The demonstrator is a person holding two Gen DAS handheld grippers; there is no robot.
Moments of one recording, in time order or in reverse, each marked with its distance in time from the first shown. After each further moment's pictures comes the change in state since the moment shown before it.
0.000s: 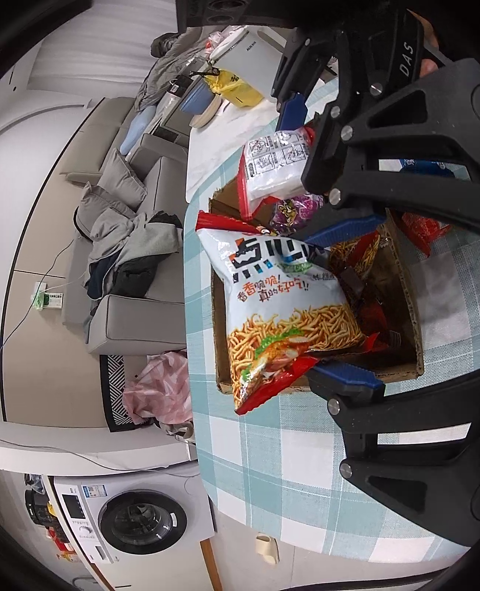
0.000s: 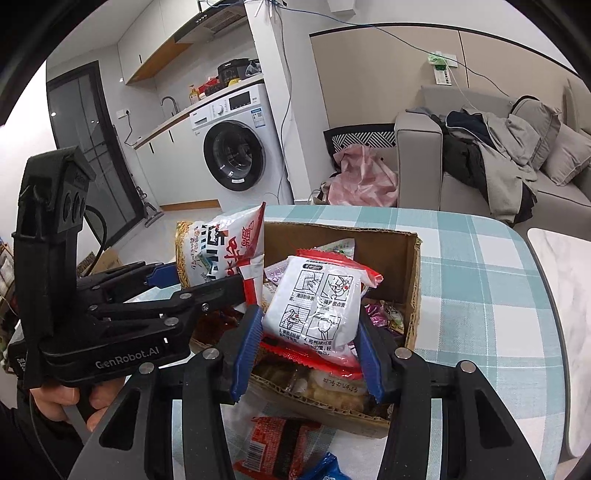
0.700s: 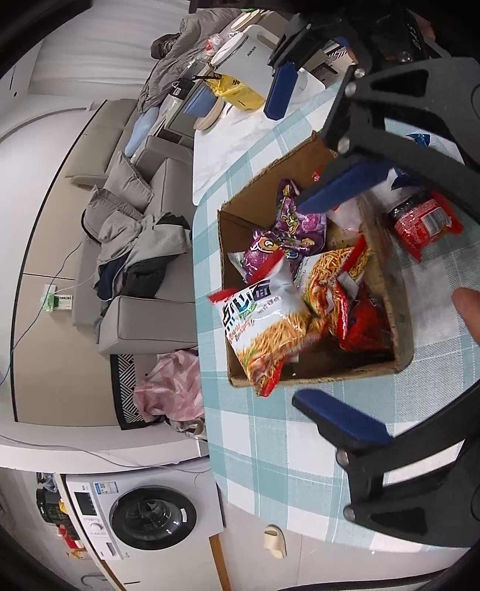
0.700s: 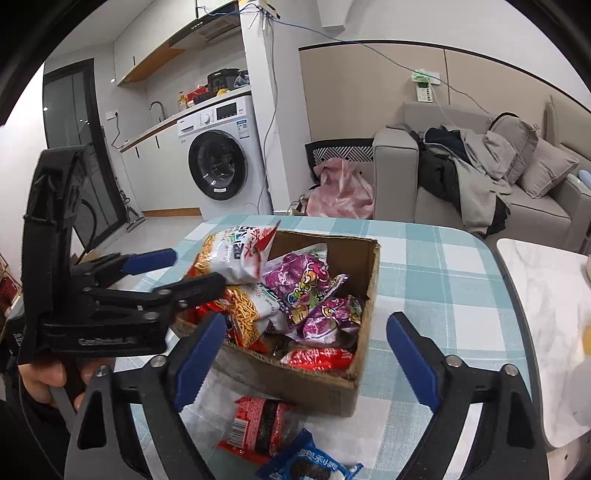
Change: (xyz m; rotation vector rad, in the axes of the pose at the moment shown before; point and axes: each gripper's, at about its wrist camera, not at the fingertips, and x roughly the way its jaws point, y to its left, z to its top) left arm -0.032 -0.004 -0.003 0.013 -0.045 0.014; right arm -0.045 -0.004 -0.013 -0.019 -0.059 -0.100
